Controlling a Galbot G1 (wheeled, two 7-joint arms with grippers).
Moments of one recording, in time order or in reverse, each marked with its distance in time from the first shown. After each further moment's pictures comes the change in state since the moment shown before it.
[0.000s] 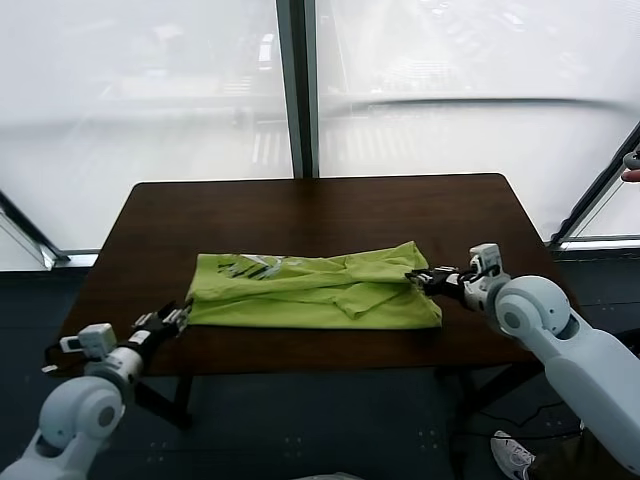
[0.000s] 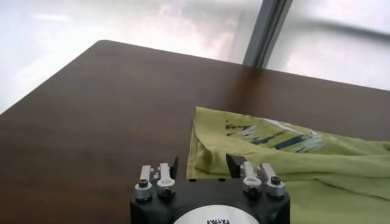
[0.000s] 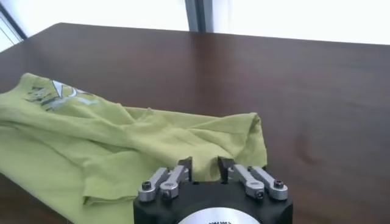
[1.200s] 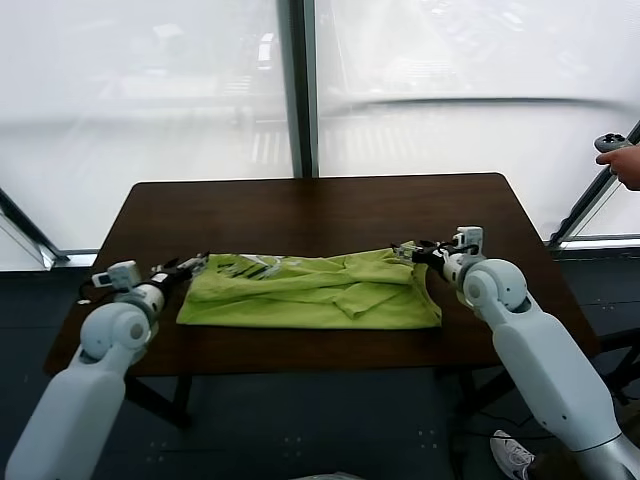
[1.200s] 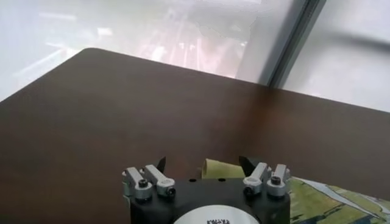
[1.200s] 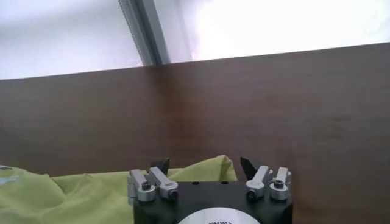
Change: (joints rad) left arm -0.445 -0.013 0.202 0.366 -0.011 0.018 -0.002; right arm 0.100 0.315 -0.001 -0.308 -0.172 0.052 -0.002
